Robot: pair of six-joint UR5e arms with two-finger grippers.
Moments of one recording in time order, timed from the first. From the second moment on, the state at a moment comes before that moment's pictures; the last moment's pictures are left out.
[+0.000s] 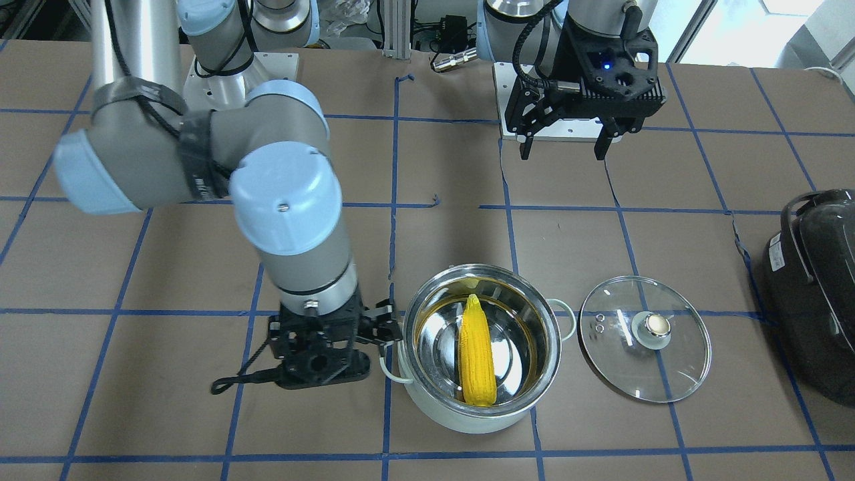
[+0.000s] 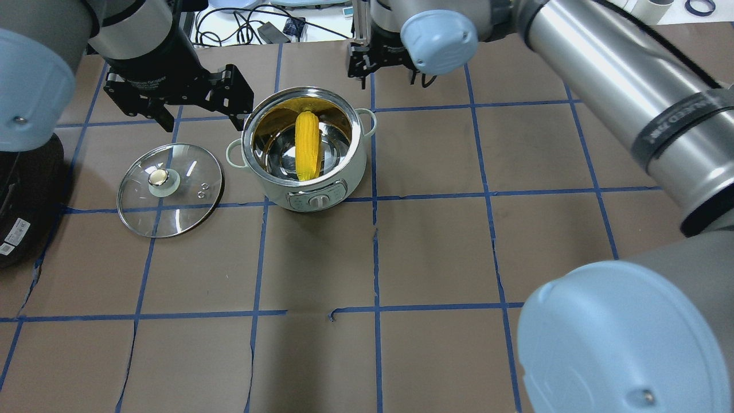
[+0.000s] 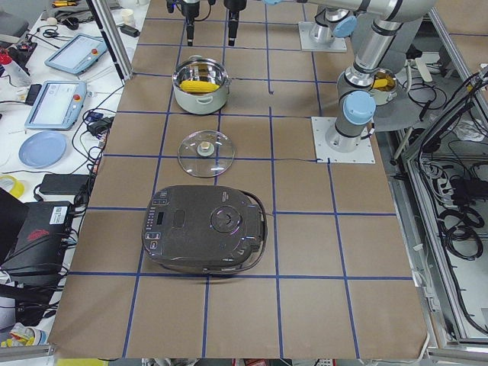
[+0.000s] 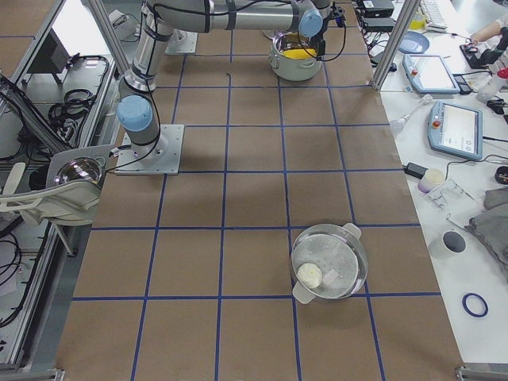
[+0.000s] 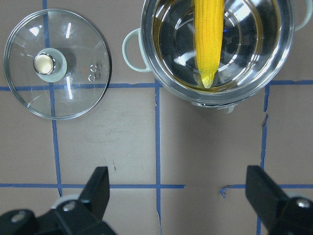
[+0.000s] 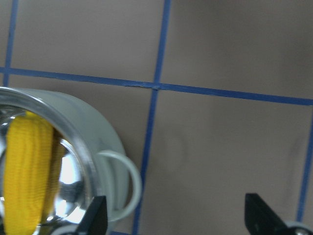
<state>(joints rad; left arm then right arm) -1.66 -1.54 -1.54 -1.51 1.61 -0.08 1.78 -1.04 1.21 -1.87 -1.53 0.08</state>
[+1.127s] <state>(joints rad) -1.64 -1.52 -1.57 -1.45 1.55 -0.06 1.60 -1.52 1.43 -1.63 -1.53 -0.11</state>
